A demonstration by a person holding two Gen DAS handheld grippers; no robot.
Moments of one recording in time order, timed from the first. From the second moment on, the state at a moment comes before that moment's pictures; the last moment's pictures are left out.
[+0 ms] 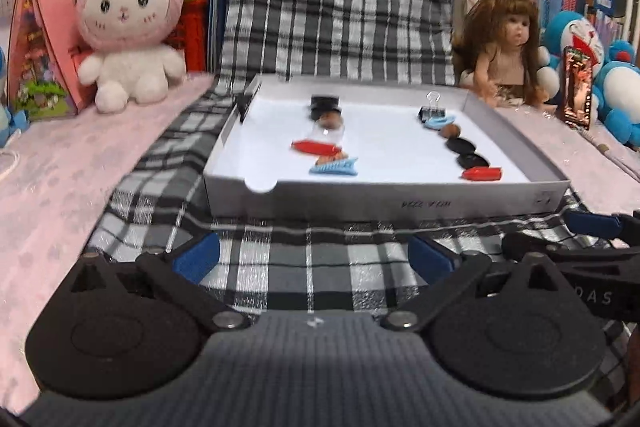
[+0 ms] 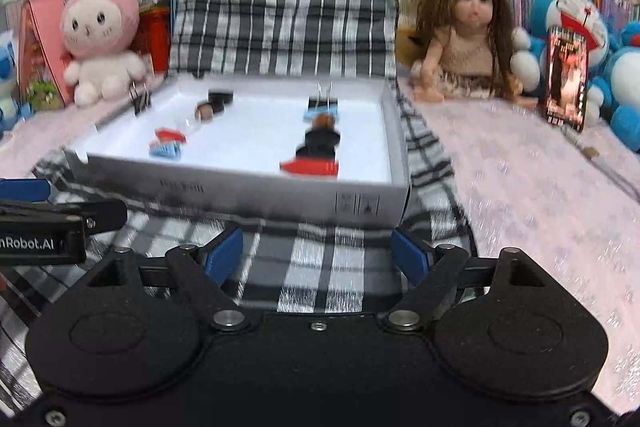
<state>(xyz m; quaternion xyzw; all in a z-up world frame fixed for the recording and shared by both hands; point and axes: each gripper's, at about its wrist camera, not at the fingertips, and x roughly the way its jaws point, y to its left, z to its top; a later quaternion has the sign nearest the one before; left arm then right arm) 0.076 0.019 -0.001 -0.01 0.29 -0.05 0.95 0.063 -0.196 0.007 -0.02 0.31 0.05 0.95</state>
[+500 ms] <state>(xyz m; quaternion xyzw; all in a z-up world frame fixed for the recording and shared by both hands) 0.085 0.016 -0.014 0.00 0.32 -0.03 0.95 0.074 -0.197 -0.001 -0.01 0.33 0.04 0.94</state>
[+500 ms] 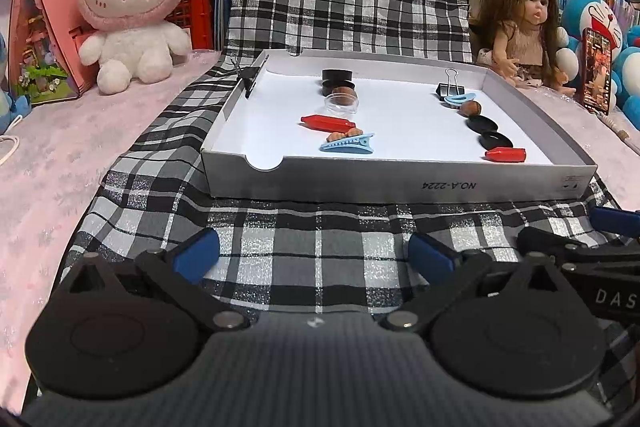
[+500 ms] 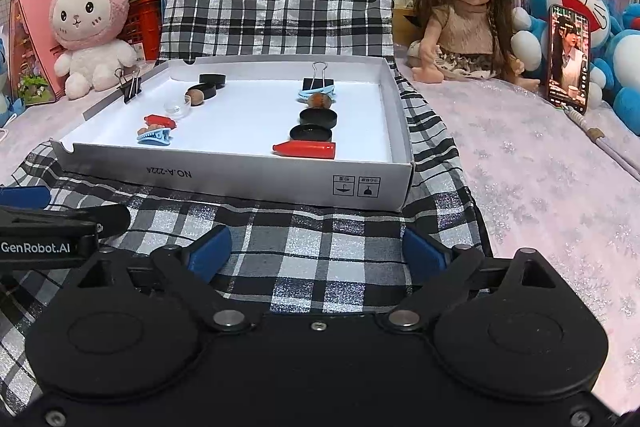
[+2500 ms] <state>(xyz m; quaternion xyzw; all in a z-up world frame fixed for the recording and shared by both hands) 0.085 0.017 -0.014 0.00 0.32 -0.04 0.95 0.074 -0.198 -0.001 -0.01 0.33 0.05 0.94</state>
